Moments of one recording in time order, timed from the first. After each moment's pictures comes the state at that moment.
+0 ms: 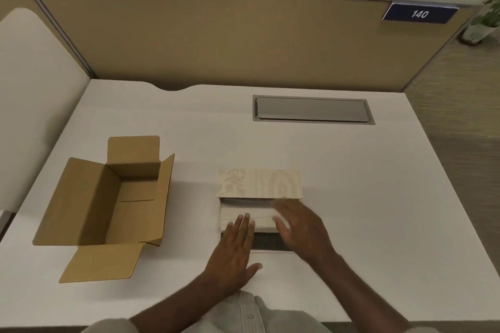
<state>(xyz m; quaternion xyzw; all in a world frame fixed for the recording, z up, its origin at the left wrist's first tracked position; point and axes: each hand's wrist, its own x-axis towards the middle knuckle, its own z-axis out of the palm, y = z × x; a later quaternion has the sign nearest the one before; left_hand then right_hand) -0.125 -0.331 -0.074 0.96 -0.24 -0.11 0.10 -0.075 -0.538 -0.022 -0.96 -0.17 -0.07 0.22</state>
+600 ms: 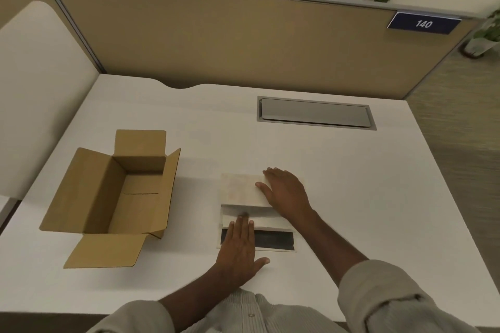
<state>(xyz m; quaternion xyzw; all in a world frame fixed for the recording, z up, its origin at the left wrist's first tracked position) -0.121 -0.351 -0.091 0.96 -0.14 -0.24 0.04 0.006 -0.500 -0.018 -0.98 -0.14 0.08 0.12</state>
